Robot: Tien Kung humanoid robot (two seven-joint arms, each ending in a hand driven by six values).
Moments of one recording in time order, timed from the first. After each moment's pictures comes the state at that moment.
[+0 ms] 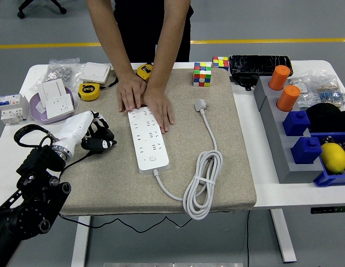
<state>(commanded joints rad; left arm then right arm) -0.29 0.06 -1.34 -1.03 2.22 0.06 -0.02 0.09 -0.08 1.55 0.18 -1.53 -0.05 -0.13</state>
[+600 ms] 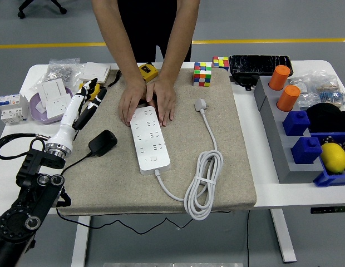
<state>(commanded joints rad) -0.20 0.00 -1.41 -1.22 1.57 0.15 -0.19 0.08 -0.08 1.55 0.18 -1.53 -0.05 -0.13</state>
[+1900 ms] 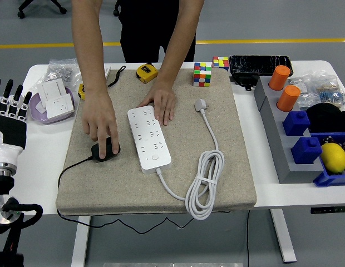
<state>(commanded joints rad) 0.03 0.00 -1.66 -1.49 0.55 0.02 -0.20 0.05 -0.06 1.56 0.18 -1.57 -0.04 -0.13</state>
